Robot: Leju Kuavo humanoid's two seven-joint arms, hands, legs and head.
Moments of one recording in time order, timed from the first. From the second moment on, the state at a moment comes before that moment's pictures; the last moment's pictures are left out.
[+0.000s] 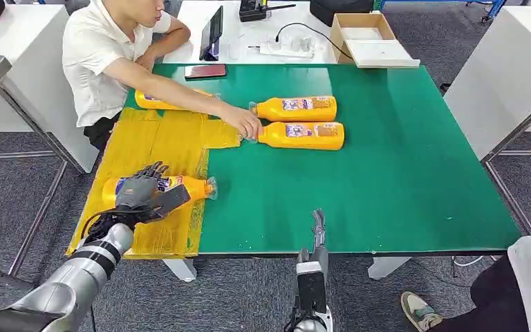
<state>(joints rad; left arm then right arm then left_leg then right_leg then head) -0.62 0.00 -0.16 -0.52 -0.92 0.18 -0.16 0.03 0.26 0.28 -1.09 -0.01 -0.49 -0.67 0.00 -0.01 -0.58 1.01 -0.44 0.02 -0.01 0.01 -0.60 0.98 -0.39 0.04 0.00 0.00</state>
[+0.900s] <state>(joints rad) -0.15 0.00 -0.22 -1.52 -0.31 0.37 -0.45 0.07 0.26 0.24 -1.09 0.05 -0.57 -0.67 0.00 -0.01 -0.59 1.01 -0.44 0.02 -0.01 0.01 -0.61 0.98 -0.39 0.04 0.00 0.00</state>
